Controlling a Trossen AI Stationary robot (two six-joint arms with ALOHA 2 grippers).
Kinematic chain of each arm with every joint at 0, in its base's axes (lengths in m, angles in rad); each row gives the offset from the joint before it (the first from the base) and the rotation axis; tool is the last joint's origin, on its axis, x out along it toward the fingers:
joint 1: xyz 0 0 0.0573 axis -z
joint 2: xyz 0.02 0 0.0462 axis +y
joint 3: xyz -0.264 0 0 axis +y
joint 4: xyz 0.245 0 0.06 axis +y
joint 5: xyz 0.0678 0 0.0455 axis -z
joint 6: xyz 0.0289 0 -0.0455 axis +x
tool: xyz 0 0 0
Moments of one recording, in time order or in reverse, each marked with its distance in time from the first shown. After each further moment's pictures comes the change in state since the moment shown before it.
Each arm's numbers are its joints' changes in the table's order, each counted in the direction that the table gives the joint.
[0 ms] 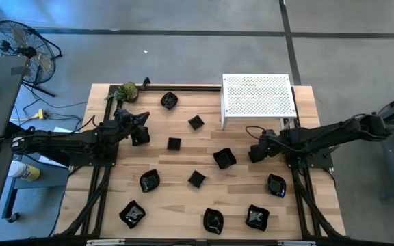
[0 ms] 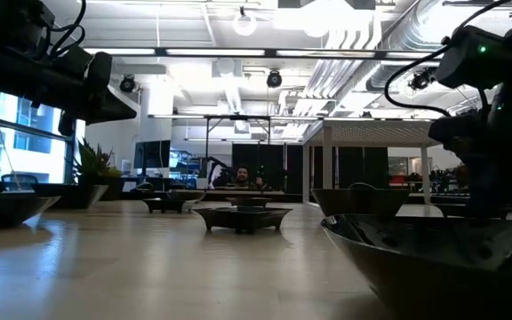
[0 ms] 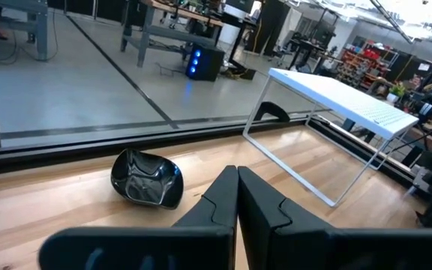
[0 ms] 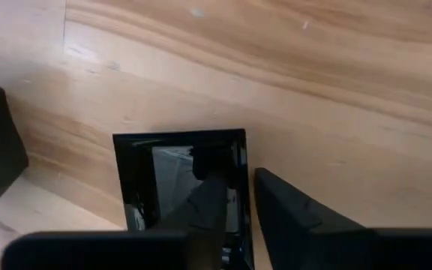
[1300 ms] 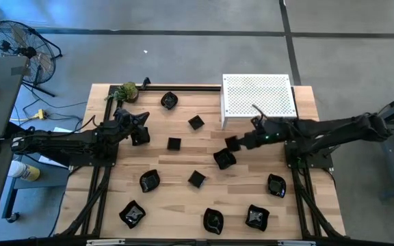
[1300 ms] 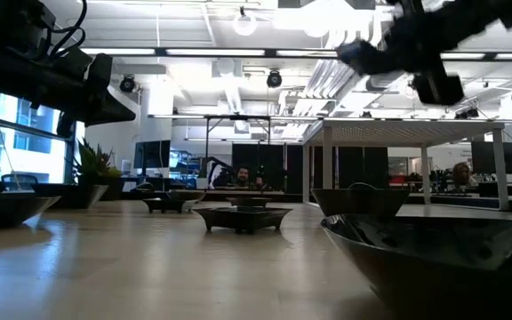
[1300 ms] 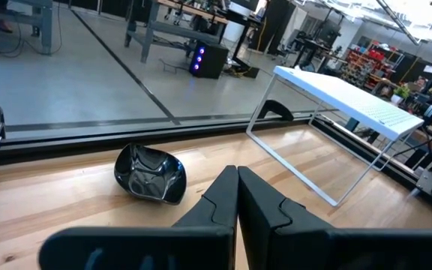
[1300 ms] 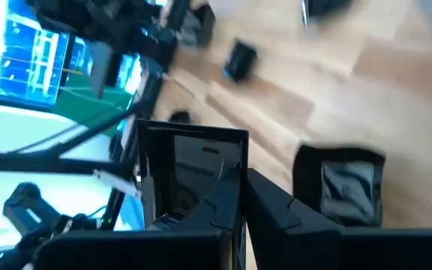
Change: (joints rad) left arm 0.000 0.000 0.000 0.017 -0.010 -0.029; right arm 0.006 -0.058 -0.348 -0.290 -0.017 -0.177
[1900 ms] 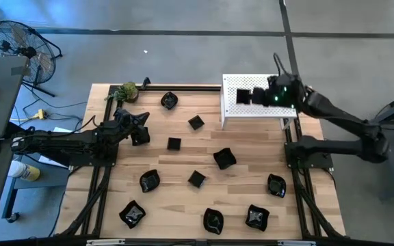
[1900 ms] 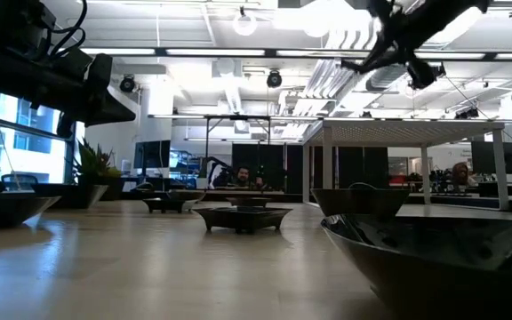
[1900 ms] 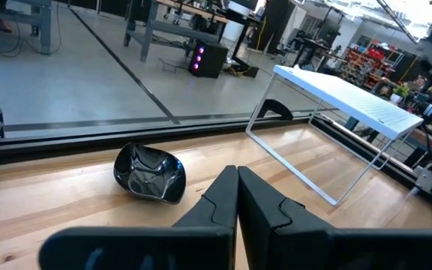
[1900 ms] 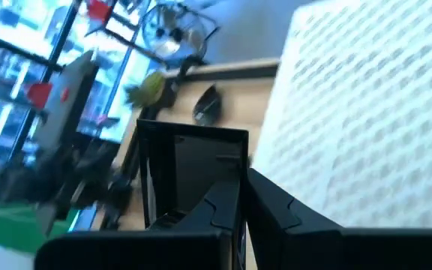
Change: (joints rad) left arm 0.000 0.000 0.000 0.001 0.003 0.000; right arm 0.664 0.051 -0.261 0.206 -0.162 -0.284
